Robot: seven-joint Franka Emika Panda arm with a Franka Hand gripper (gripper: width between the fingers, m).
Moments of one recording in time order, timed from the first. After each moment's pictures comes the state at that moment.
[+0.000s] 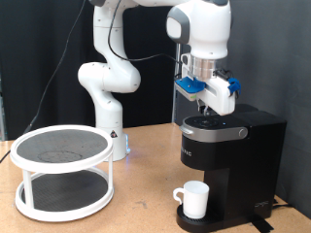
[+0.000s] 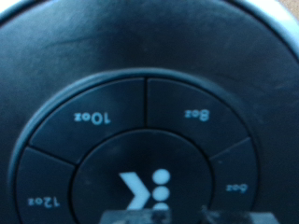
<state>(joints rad) -0.70 0.04 0.88 -1.99 0.12 1.88 2.51</state>
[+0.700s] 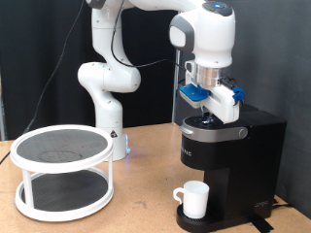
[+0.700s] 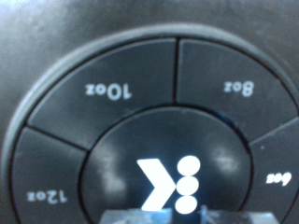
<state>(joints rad) -0.68 0.10 0.88 -1.98 0.10 1.89 2.53</state>
